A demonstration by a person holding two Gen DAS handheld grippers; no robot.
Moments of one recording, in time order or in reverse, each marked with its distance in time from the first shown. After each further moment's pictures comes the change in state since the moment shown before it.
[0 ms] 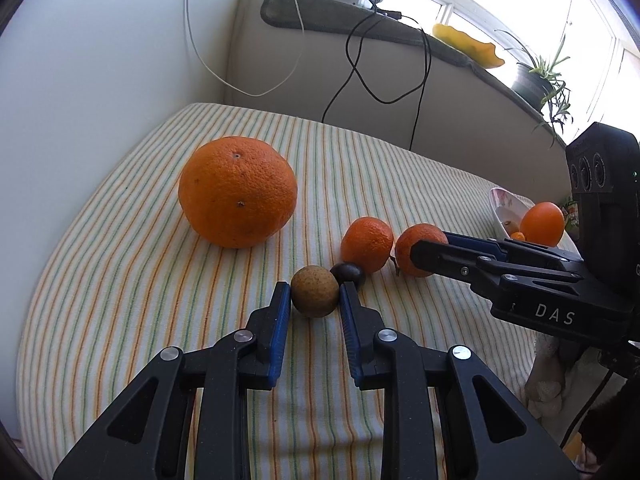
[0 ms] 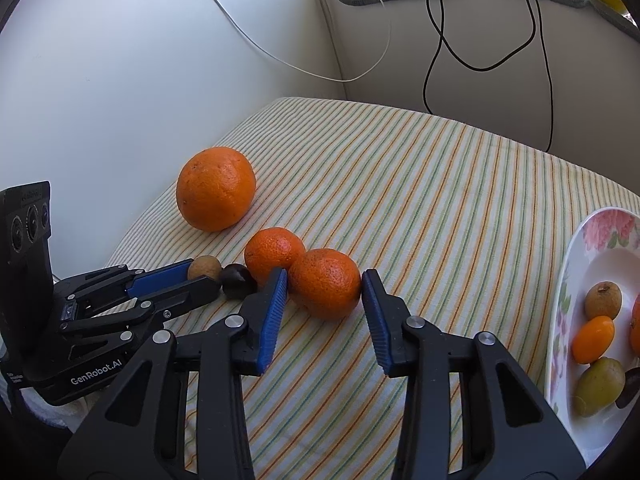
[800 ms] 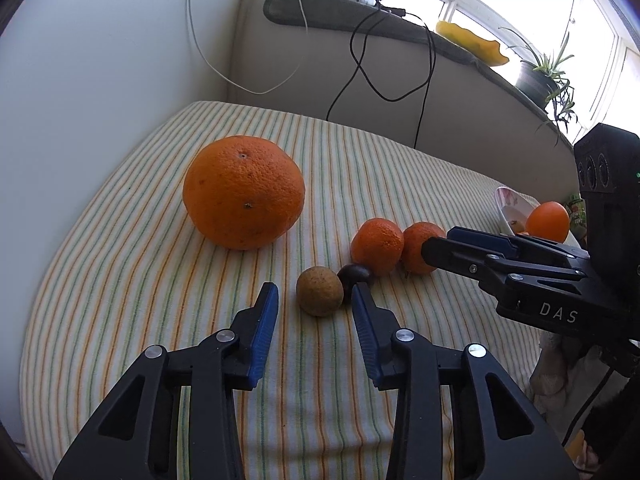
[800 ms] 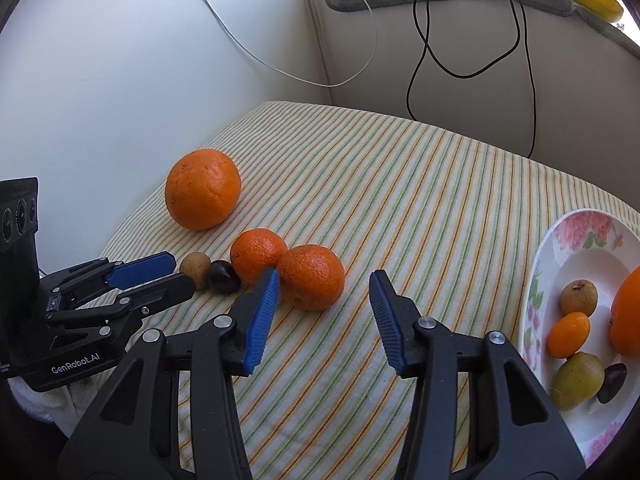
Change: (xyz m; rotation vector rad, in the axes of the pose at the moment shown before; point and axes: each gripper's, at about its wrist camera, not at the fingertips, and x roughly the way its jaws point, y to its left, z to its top) left arm 0.007 0.000 0.004 0.002 0.015 0.014; right arm -0.006 -0.004 0.000 -0.008 -0.008 -0.057
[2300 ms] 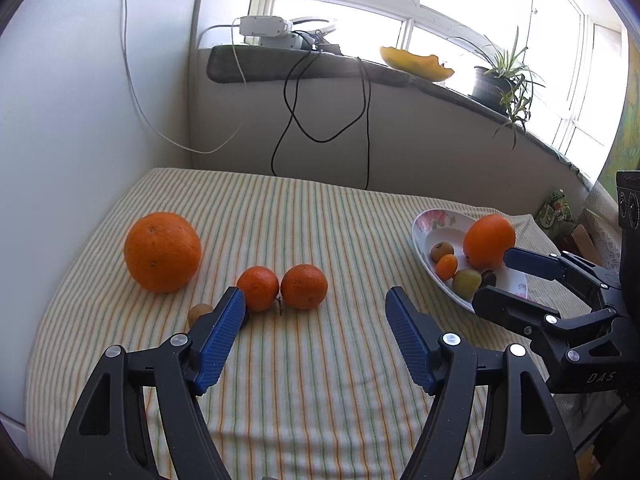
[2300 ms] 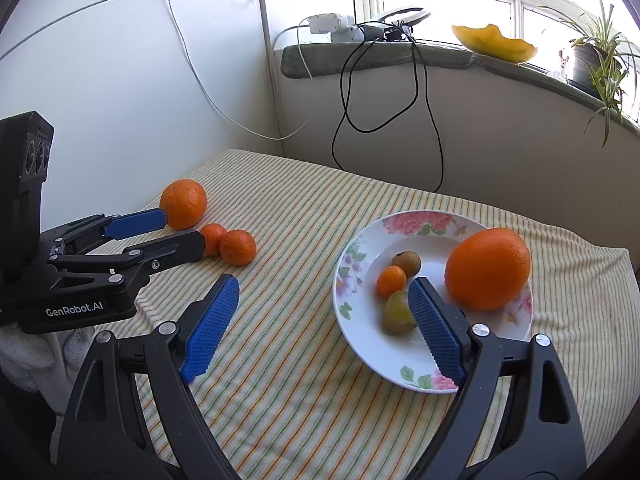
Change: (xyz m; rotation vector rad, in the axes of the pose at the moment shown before) left arm -0.034 -0.085 0.005 0.092 -0.126 0.011; right arm -0.128 -0.044 -0.045 -0.030 -0.180 -0.129
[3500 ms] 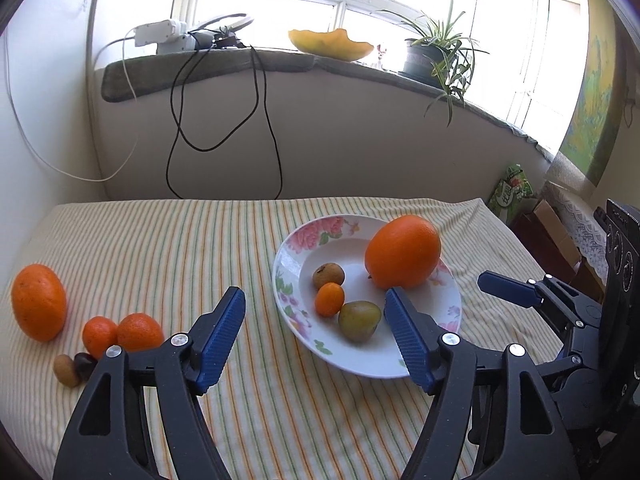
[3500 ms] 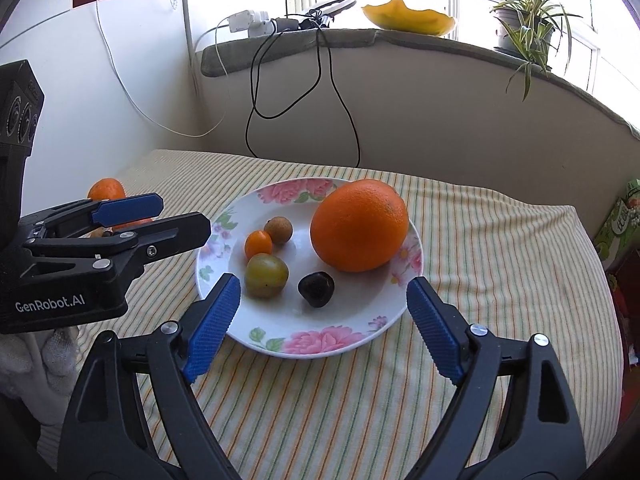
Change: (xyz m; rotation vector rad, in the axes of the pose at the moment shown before) left arm 0.043 -0.109 0.026 0.117 0.019 -0.154; right arm -0.017 -0.079 -0.033 0.091 -0.007 -0.199
